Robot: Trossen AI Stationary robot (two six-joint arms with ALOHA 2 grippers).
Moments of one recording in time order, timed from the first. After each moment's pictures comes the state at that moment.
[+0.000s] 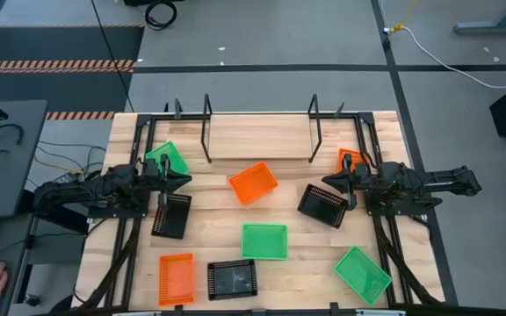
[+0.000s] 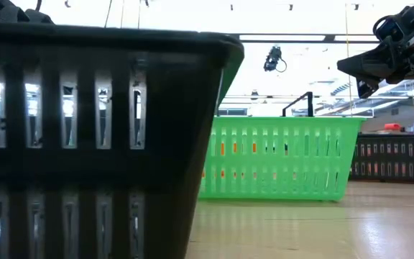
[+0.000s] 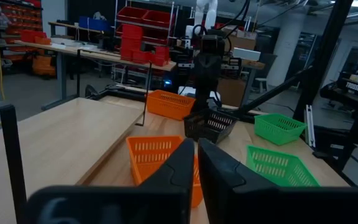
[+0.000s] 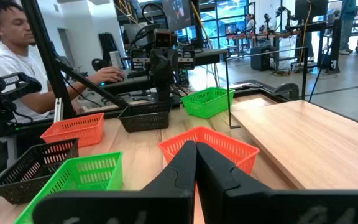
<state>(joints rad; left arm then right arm) 0.07 0.01 0.01 0.05 -0.07 -0.17 0.04 0.03 0.01 0.04 0.13 0.14</state>
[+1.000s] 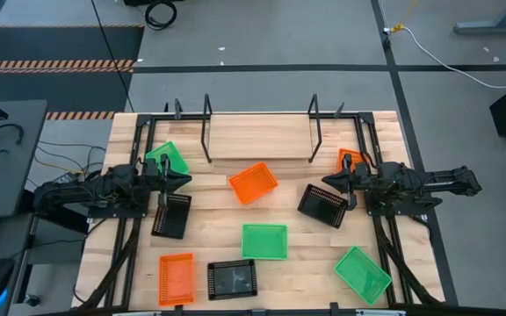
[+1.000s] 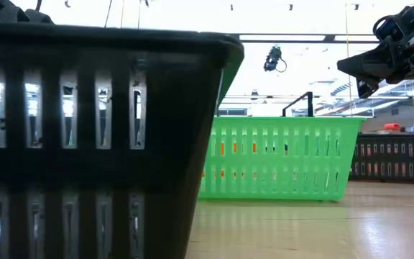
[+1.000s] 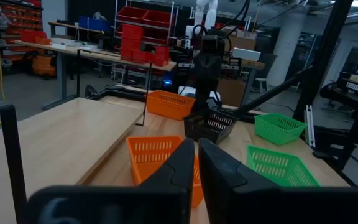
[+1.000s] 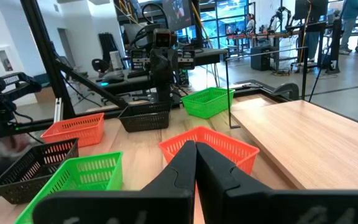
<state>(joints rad) 0.07 0.01 0.01 0.05 -0.07 -0.17 0.04 0.03 0.01 0.04 0.13 0.14</state>
